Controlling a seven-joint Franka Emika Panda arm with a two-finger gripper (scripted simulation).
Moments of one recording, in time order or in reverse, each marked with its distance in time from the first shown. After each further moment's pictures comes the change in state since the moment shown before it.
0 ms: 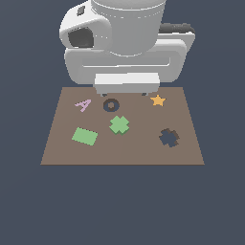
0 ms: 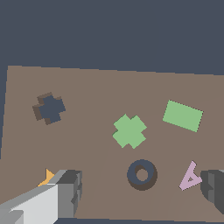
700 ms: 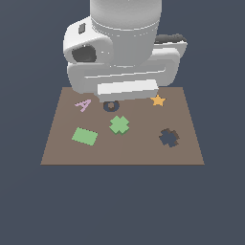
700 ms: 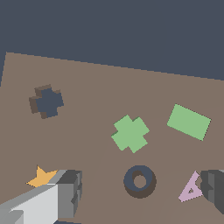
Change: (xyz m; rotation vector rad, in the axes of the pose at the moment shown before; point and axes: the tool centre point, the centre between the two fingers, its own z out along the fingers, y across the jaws) arm 0.001 0.002 0.016 0.004 -0.003 -0.086
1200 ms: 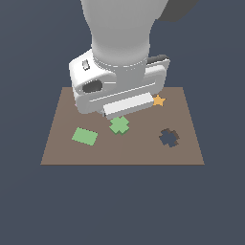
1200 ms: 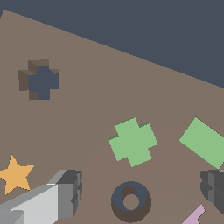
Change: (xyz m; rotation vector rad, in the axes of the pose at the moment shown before) arm 0.002 0.005 0.042 0.010 -0.010 -0.218
